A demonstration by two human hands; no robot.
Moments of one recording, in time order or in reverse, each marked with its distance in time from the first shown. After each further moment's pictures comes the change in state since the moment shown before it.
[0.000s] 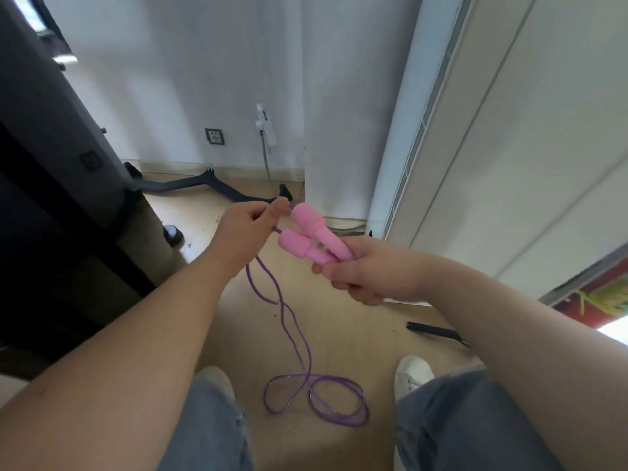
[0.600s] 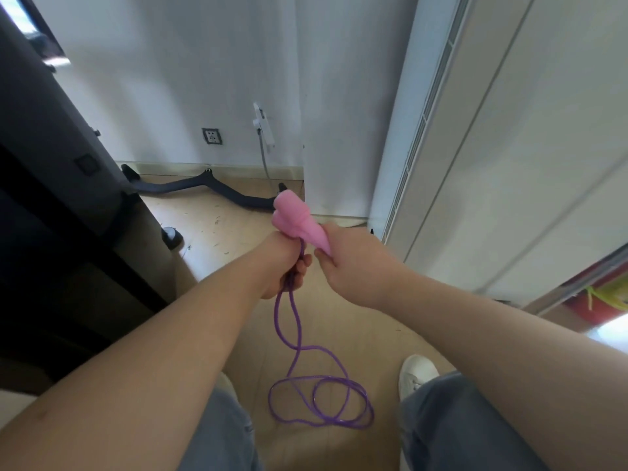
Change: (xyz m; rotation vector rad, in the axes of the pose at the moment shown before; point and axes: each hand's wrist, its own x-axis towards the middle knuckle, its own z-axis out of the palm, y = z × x) left_hand -0.013 0.027 0.047 -0.270 -0.254 -0.777; right_hand 0.028 -0.001 0.020 -0.745 0.512 -0.161
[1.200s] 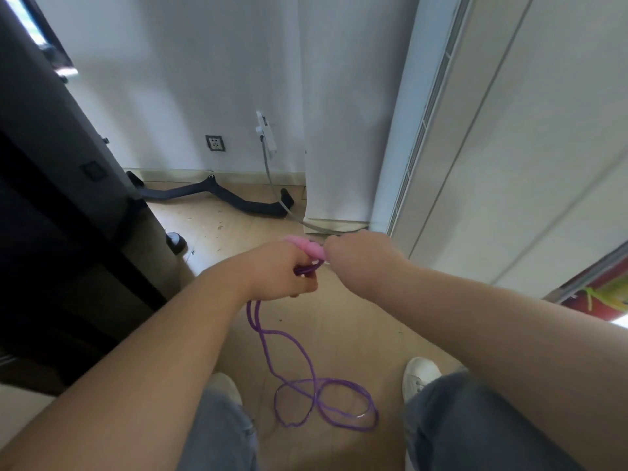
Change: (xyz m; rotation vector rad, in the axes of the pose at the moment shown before) left_hand -0.029 -0.004 -0.030 1.203 -0.136 0.594; right_hand 0.007 -0.013 -0.007 -0.668 -0.228 -0.051
